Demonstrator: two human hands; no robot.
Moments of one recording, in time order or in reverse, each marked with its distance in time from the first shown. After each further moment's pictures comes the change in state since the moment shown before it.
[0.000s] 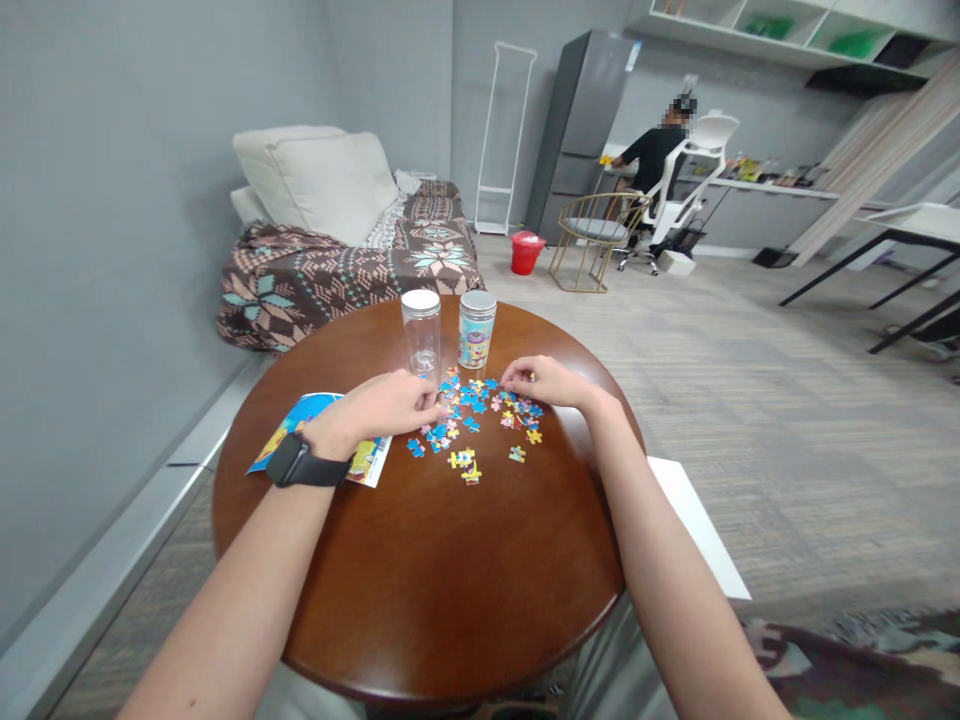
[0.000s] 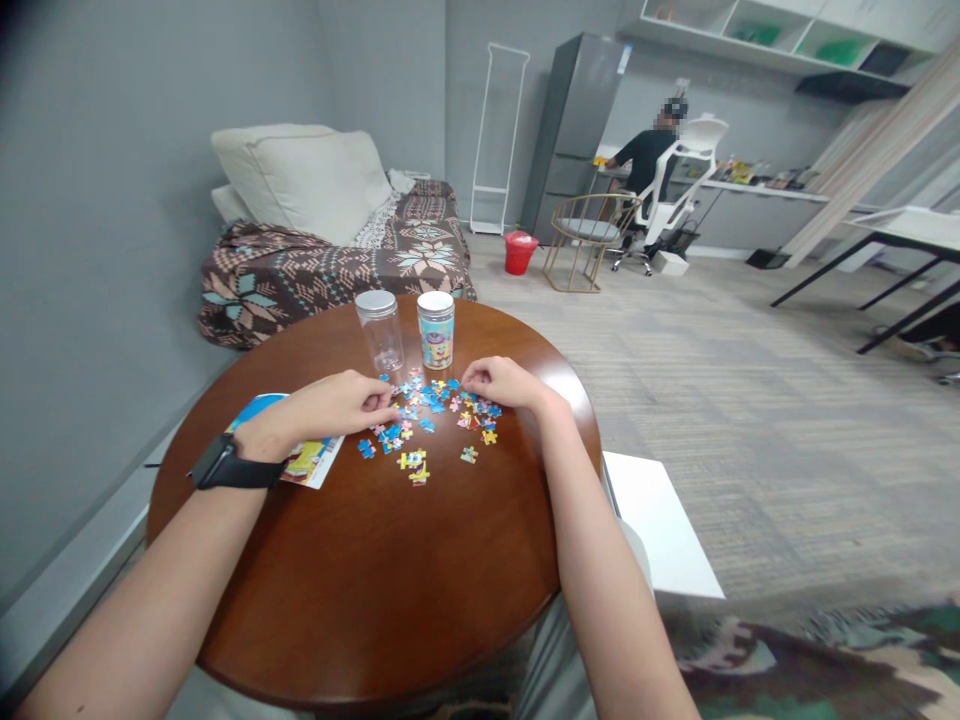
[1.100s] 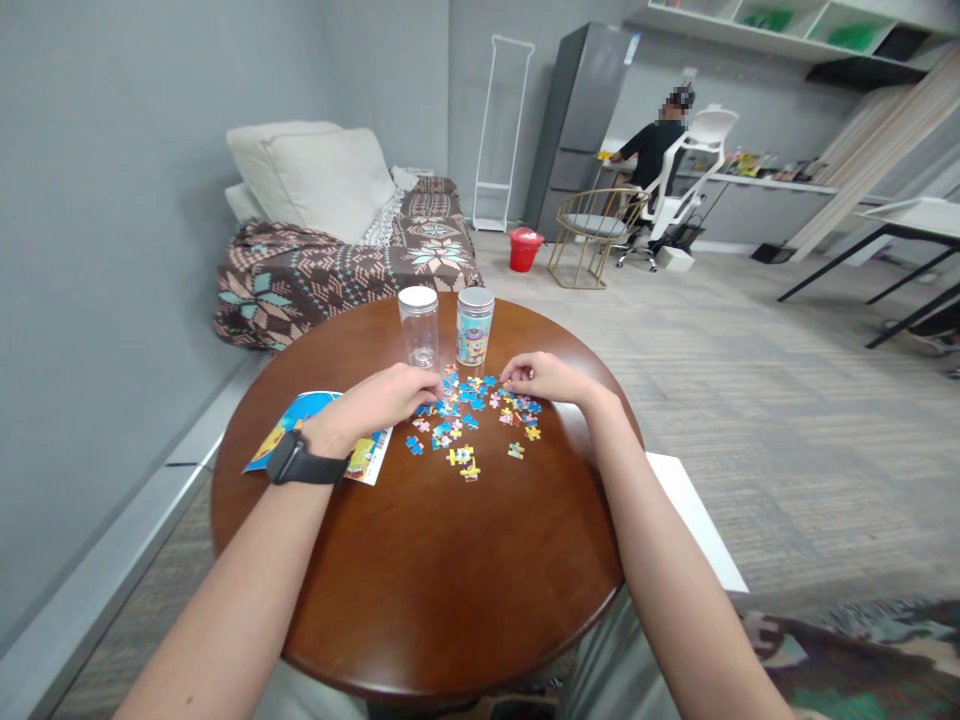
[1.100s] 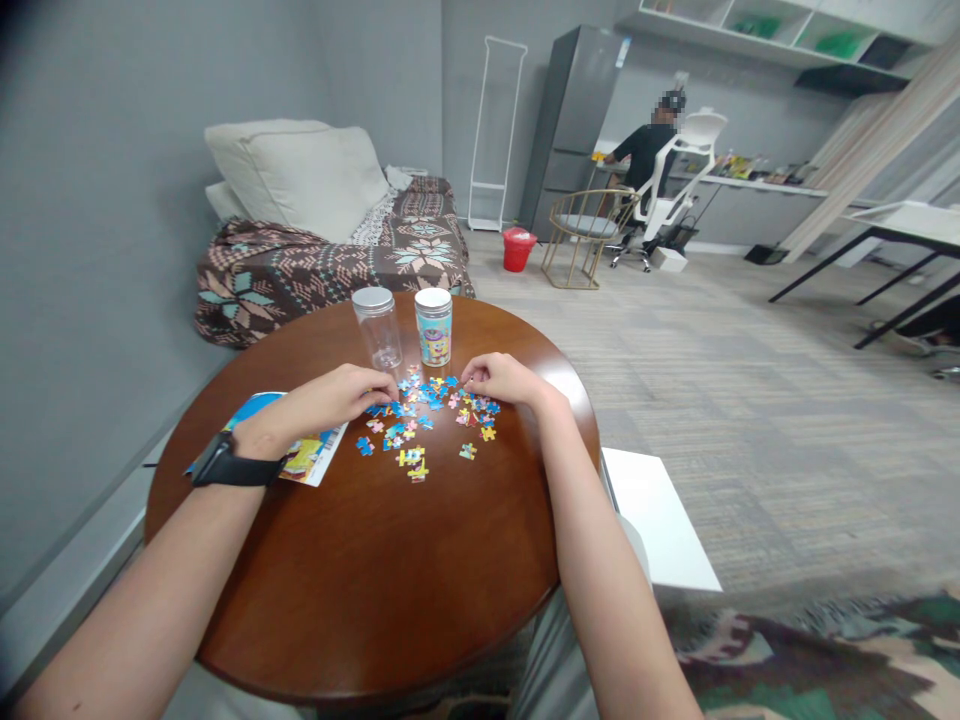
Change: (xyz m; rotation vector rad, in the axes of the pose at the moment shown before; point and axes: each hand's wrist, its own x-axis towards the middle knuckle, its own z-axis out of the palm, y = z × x) left_hand 0.006 -0.008 0.003 -0.171 0.051 0.136; right_hand 0.003 0.006 0.003 0.008 0.019 0.017
